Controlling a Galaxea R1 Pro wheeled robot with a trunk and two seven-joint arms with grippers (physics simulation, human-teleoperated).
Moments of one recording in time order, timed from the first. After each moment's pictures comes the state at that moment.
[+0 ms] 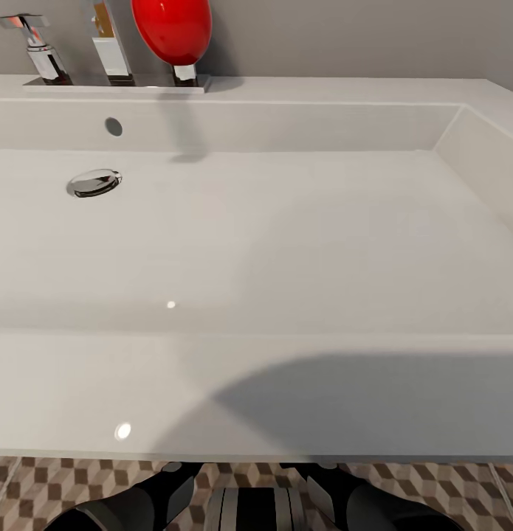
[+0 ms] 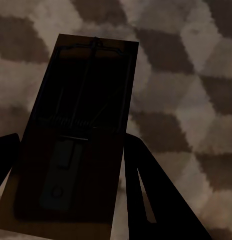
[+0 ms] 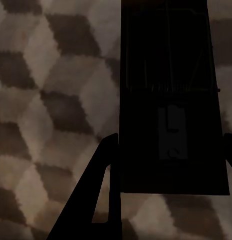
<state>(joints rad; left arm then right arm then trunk) -0.68 -0.13 -0.47 -0.02 0.50 -0.26 0.01 -0.70 0.17 0.01 0.00 0.03 -0.21 0.07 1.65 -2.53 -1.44</state>
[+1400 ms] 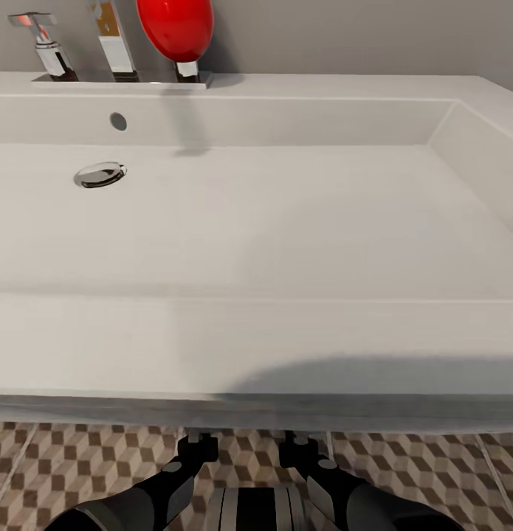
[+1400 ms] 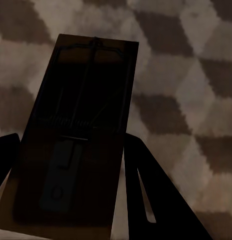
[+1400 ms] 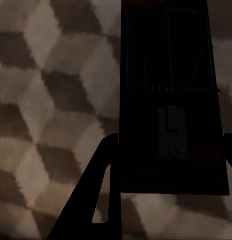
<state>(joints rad) -0.68 -0.13 -0.47 -0.02 0.50 -0.28 0.01 -0.70 0.17 0.01 0.00 0.03 -0.21 0.07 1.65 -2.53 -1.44</state>
